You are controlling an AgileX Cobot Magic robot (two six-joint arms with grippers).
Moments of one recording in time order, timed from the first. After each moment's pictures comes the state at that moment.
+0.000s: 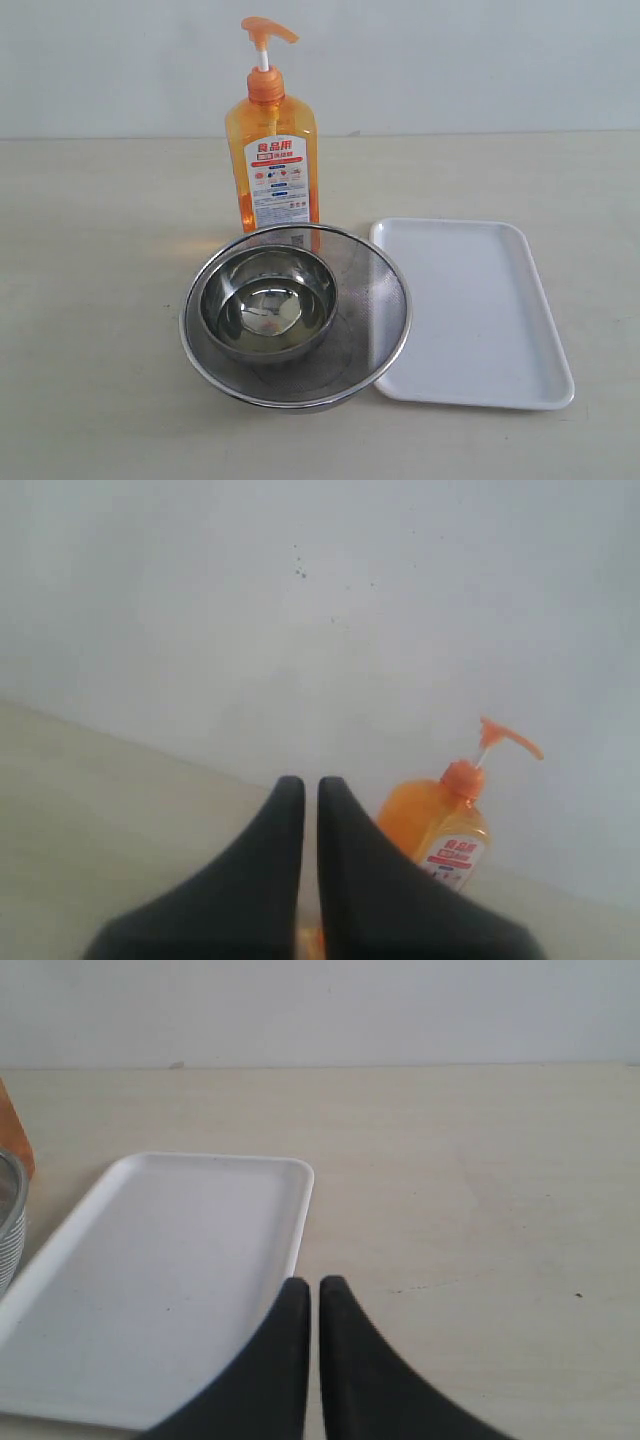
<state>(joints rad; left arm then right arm) -0.05 0.00 -0.24 -0.15 0.28 -0.29 0.14 0.00 0.00 -0.15 0.33 0.18</state>
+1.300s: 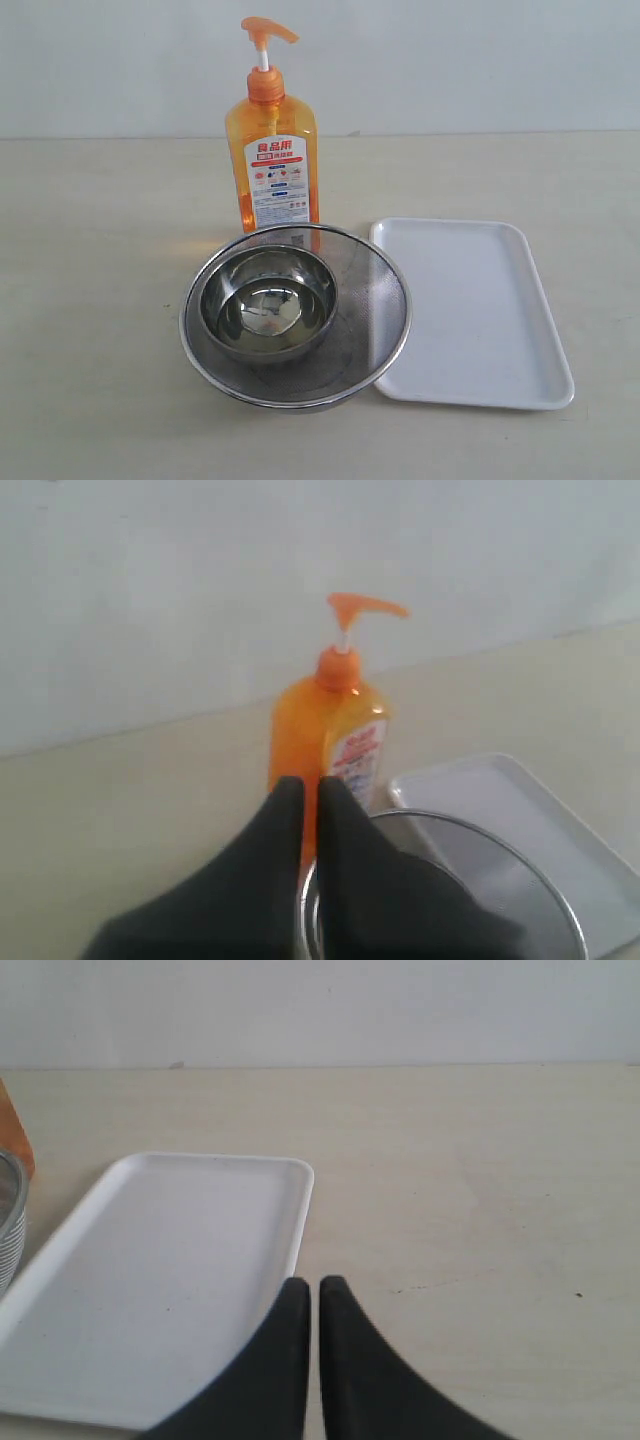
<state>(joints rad) -0.05 0.70 -0.64 -1.02 0.51 1.01 0.14 0.00 0.00 -0.15 0.33 0.18</state>
